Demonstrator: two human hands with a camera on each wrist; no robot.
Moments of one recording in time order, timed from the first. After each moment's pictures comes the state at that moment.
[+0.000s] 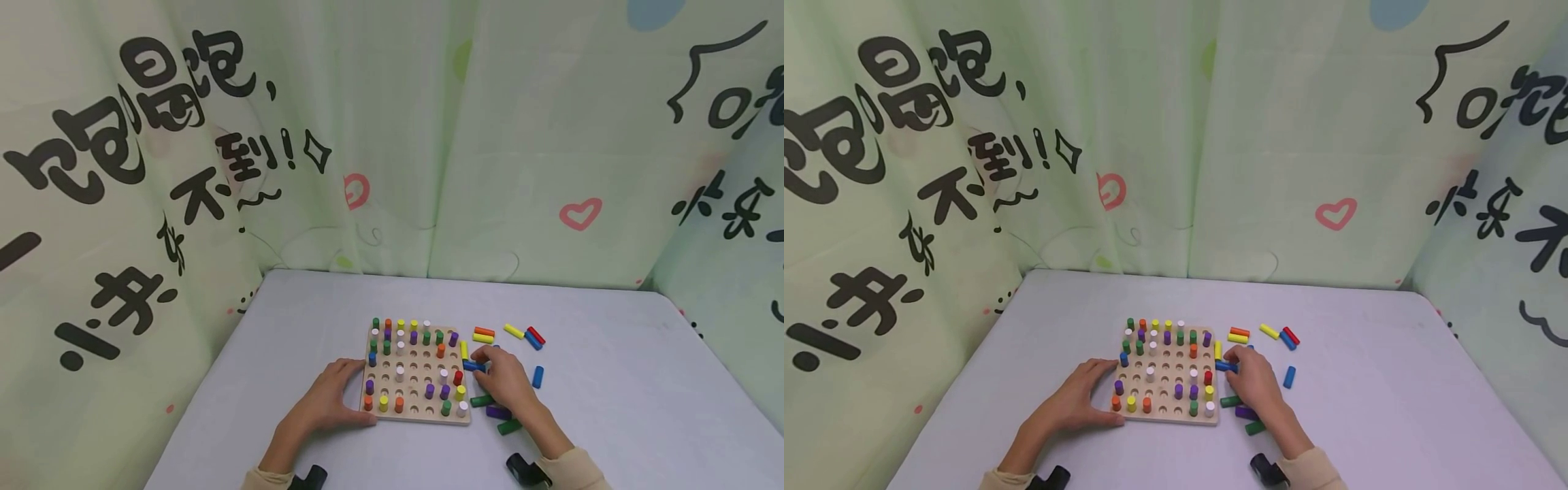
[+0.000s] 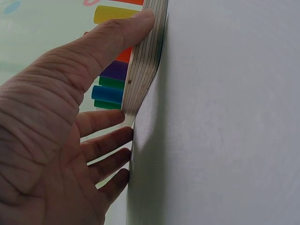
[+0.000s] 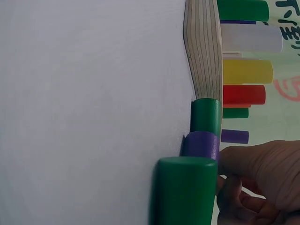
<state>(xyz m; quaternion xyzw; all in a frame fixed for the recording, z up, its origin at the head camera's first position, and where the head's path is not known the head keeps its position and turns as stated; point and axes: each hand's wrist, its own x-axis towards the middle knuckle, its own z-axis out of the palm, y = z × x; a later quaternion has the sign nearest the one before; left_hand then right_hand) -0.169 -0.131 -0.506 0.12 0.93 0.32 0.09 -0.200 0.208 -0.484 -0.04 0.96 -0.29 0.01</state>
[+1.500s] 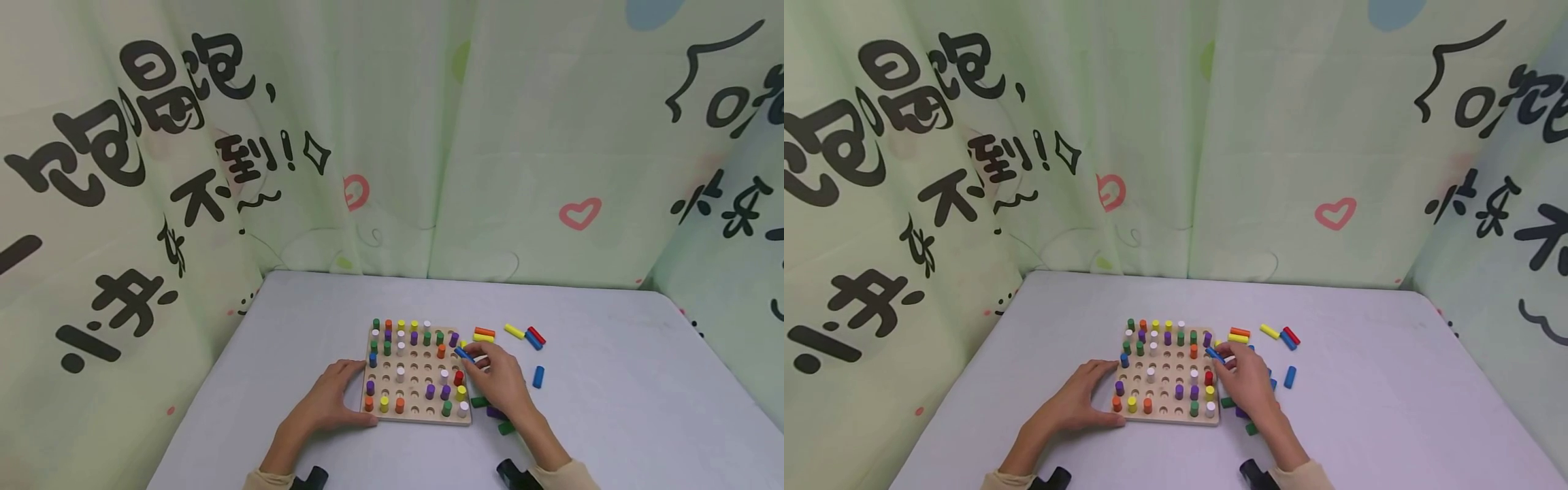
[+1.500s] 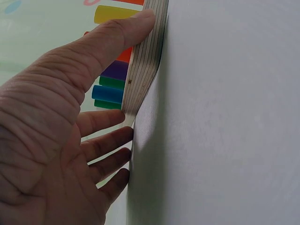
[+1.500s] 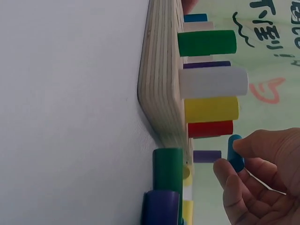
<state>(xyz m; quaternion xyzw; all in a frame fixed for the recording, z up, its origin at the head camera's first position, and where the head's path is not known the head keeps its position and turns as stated) -0.170 -0.132 -0.507 0.13 0.93 0.33 0.09 -0.186 0.191 -0.475 -0.04 0.93 -0.37 -0.07</state>
